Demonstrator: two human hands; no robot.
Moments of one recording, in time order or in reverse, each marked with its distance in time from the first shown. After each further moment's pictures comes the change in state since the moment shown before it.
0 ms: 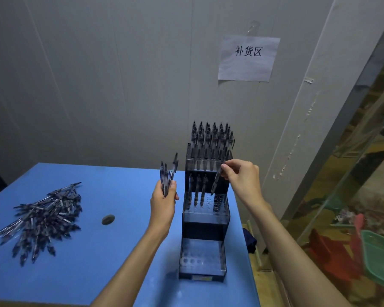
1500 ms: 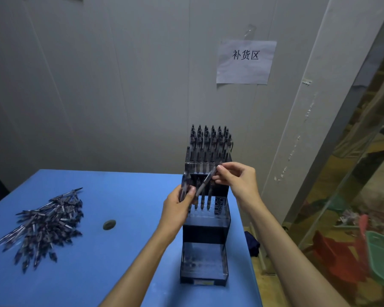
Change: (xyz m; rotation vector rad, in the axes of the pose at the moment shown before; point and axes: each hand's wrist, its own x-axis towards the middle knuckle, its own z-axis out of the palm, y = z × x) left_hand -0.011 0.011 0.017 0.119 -0.211 0.025; right_hand -0.008 -0.009 0.003 0.629 -0.083 0.266
